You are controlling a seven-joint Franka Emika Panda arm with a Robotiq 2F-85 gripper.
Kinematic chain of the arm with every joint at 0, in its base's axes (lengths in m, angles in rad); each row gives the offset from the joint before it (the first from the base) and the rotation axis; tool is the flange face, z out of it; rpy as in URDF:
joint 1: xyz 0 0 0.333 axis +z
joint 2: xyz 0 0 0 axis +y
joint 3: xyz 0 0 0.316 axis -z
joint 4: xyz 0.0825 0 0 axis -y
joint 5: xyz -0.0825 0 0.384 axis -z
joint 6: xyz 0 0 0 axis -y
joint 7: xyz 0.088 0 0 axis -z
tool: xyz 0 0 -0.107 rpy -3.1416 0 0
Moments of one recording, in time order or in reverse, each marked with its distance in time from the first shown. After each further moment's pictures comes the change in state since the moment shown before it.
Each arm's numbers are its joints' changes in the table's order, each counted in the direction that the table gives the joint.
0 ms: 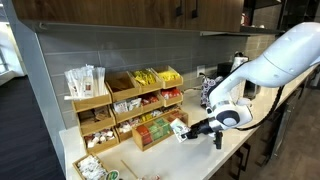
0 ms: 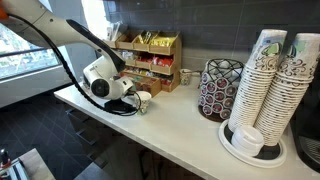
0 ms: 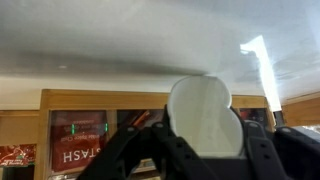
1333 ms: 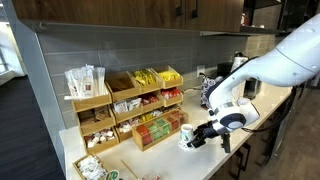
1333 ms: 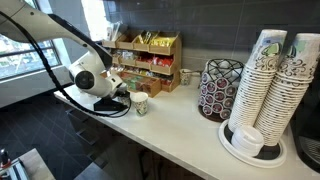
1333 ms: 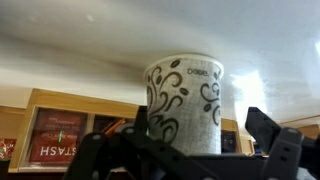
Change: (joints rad) arm 0.126 -0.120 0.030 -0.110 0.045 0.171 0.003
